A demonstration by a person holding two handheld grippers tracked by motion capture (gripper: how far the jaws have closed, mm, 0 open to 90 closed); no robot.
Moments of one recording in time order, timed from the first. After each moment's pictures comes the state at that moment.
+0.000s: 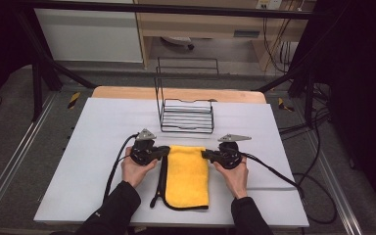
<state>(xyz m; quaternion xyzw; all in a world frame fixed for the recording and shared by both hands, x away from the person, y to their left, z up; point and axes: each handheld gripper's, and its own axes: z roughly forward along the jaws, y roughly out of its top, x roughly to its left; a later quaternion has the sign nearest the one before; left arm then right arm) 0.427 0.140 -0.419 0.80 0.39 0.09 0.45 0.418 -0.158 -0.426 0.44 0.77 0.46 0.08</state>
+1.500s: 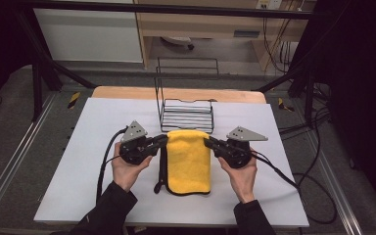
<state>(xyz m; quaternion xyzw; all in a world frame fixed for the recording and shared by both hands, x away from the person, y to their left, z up) 0.385 0.145 -0.342 0.76 0.33 0.17 0.53 0.379 -0.158 -0.348 0.37 0.74 0.54 0.18</state>
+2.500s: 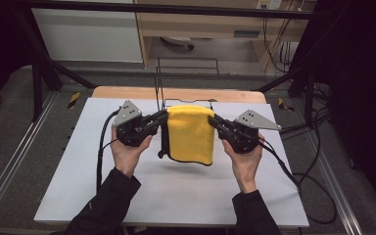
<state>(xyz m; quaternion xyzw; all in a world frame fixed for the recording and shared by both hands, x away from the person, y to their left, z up) 0.399 0.144 -0.289 0.71 0.32 0.22 0.59 0.383 -0.159 -0.293 0.34 0.69 0.59 0.26</state>
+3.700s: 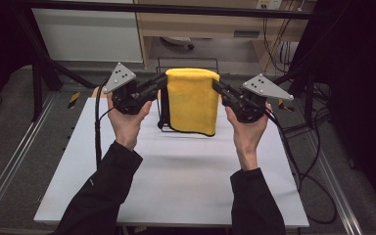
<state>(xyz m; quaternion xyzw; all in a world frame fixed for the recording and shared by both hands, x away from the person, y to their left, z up) 0.429 0.140 -0.216 0.66 0.30 0.27 0.64 0.410 -0.157 -0.220 0.32 0.64 0.63 0.32</state>
